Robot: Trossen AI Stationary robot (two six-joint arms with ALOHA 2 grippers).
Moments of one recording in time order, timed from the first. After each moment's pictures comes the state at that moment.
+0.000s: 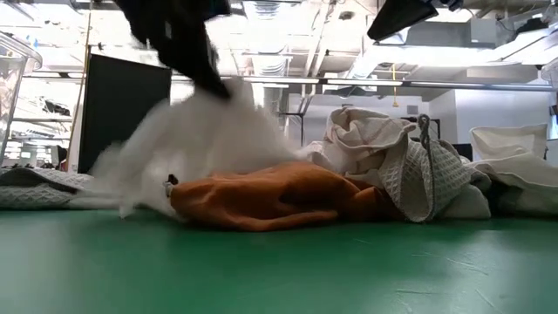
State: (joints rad) left arm -0.14 1.32 0.94 -0.31 -0.28 0.02; right arm 0.50 1.49 1.21 -0.83 1.13 0.71
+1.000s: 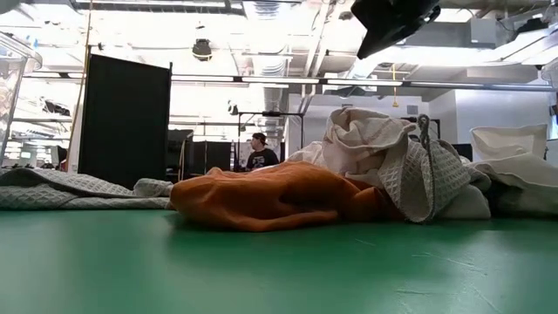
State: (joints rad) left arm -0.15 0.62 1.11 -0.58 0.53 -0.23; right arm 0.31 1.49 1.21 -0.83 1.18 0.55
